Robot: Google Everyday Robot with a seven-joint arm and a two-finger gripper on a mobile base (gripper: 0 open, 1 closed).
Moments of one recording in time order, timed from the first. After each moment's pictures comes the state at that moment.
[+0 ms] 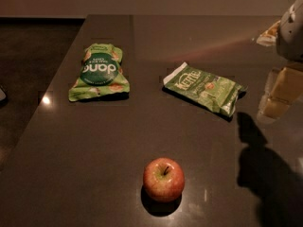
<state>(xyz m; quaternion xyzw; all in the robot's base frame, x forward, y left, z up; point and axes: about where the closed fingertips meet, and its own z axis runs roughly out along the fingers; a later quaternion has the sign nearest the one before) 0.438 -0.217 0.976 -0.60 0.78 -0.03 0.16</state>
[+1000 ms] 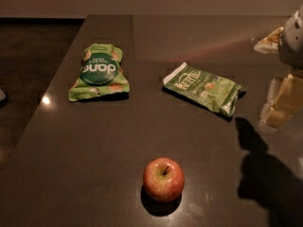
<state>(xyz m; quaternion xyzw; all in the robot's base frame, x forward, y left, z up) 0.421 -0.207 0.974 -0.61 0.77 0.00 0.17</state>
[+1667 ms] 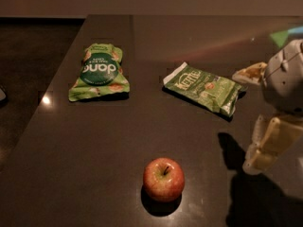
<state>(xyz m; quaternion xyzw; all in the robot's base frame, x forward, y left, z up) 0.372 -0.166 0.940 -0.65 0.74 0.05 0.19</state>
